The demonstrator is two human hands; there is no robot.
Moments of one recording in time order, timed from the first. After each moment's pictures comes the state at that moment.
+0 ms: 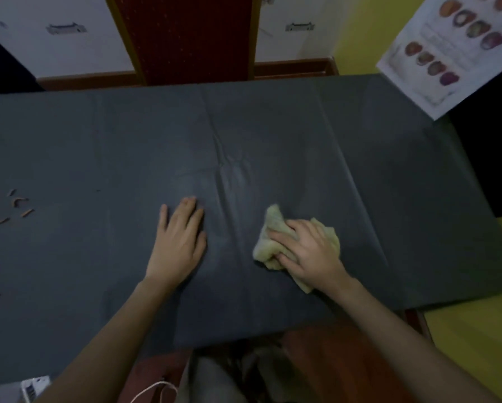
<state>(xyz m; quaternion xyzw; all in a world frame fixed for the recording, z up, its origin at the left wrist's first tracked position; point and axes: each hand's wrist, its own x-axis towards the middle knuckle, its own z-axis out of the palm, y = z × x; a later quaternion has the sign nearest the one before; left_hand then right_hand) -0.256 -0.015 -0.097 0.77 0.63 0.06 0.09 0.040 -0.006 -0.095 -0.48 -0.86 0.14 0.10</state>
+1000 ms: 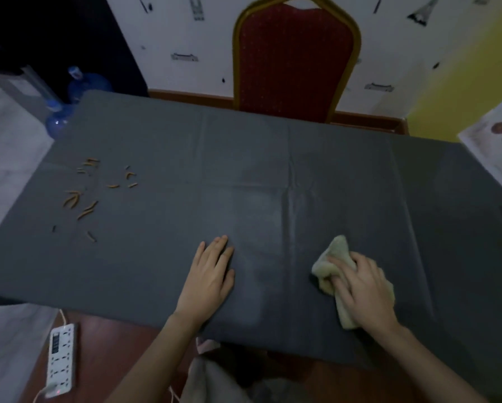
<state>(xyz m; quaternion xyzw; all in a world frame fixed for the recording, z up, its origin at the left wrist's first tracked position) -0.277 -0.100 -0.102 0.69 0.71 0.10 0.10 0.041 -0.006 -0.084 -0.51 -0.84 0.13 0.10</state>
